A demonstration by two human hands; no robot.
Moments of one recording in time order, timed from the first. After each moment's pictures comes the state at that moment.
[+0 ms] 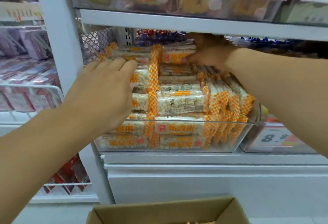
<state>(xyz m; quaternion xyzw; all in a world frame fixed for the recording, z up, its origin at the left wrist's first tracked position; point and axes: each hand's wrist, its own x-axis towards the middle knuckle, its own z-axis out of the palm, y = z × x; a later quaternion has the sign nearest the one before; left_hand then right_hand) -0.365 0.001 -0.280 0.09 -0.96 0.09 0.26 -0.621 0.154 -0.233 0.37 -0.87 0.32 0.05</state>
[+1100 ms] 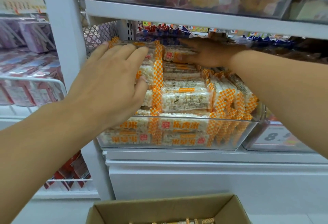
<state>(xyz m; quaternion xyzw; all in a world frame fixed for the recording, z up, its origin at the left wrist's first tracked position) -0.362 0.007 -0.274 0.07 -0.95 0.06 0.29 -0.630 0.148 -0.236 0.43 -0.90 0.07 0.02</state>
